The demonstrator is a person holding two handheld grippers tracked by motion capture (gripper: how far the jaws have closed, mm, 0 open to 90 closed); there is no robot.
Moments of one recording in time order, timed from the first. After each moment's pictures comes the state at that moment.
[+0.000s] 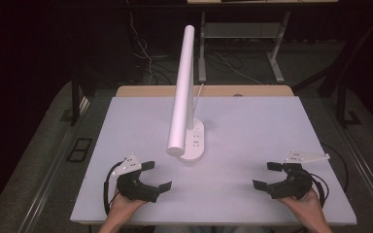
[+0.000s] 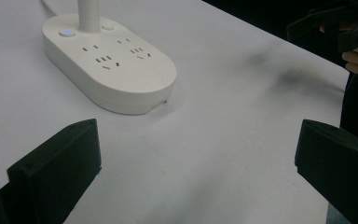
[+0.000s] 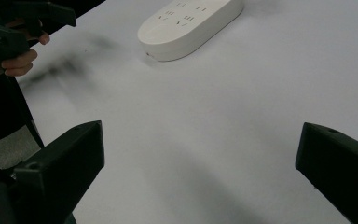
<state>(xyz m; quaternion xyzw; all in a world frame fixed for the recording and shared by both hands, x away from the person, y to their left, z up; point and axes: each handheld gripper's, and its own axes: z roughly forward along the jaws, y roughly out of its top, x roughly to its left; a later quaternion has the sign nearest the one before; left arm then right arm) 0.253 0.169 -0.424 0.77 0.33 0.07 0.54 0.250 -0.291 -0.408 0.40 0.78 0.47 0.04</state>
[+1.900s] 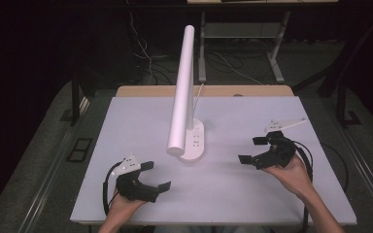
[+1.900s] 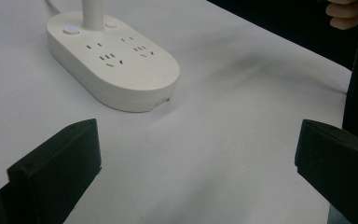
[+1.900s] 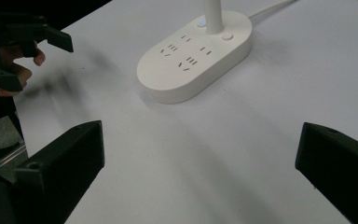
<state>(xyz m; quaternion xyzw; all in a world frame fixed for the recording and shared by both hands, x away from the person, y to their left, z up) 0.252 0.170 -0.424 0.77 0.34 0.07 0.54 0.315 -0.252 -0.360 0.37 0.82 0.44 0.03</state>
